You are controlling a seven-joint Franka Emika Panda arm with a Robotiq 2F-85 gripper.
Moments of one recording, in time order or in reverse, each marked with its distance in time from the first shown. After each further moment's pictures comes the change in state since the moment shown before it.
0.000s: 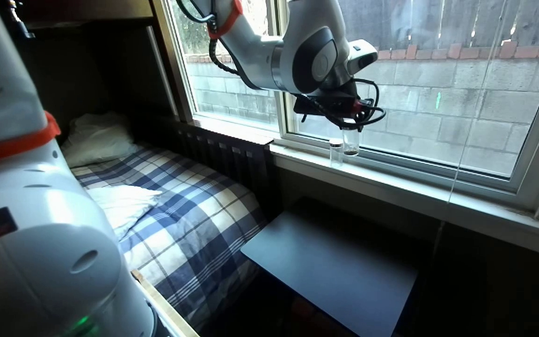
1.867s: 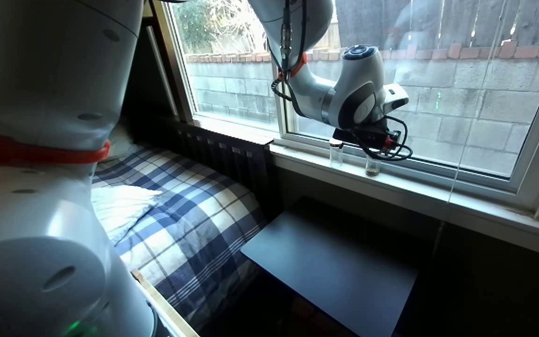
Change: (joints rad) arm -0.119 0.502 0.084 0.438 0.094 0.038 -0.056
